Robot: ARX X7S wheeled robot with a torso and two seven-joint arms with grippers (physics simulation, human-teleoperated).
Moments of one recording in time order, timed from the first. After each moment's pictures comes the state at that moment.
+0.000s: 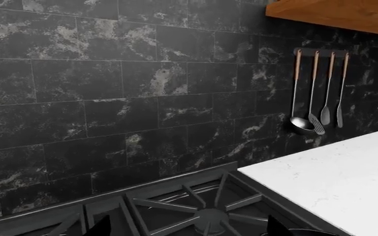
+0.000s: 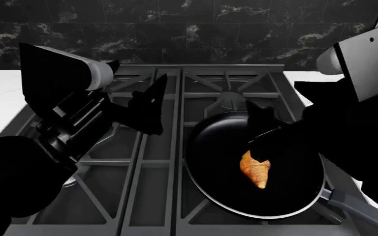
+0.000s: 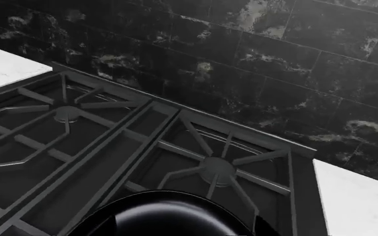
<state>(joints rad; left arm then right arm) -0.82 -0.50 0.09 0.61 -1.23 -1.04 -0.40 1.35 0.98 -0.65 -0.60 2.02 0.93 1.00</state>
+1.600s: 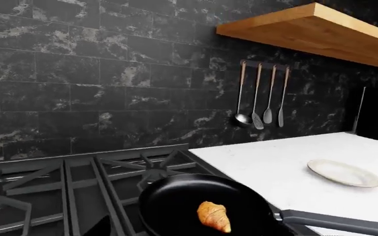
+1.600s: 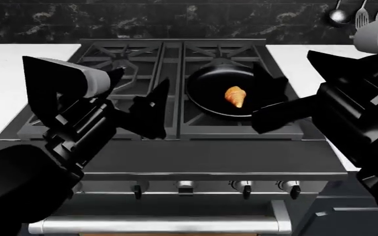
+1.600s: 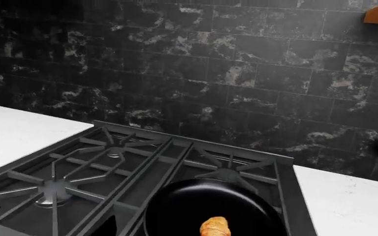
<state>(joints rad) -0.74 -0.48 0.10 0.61 -1.21 -0.94 -0.37 1.21 0.97 -0.53 -0.69 1.79 0.74 0.95</state>
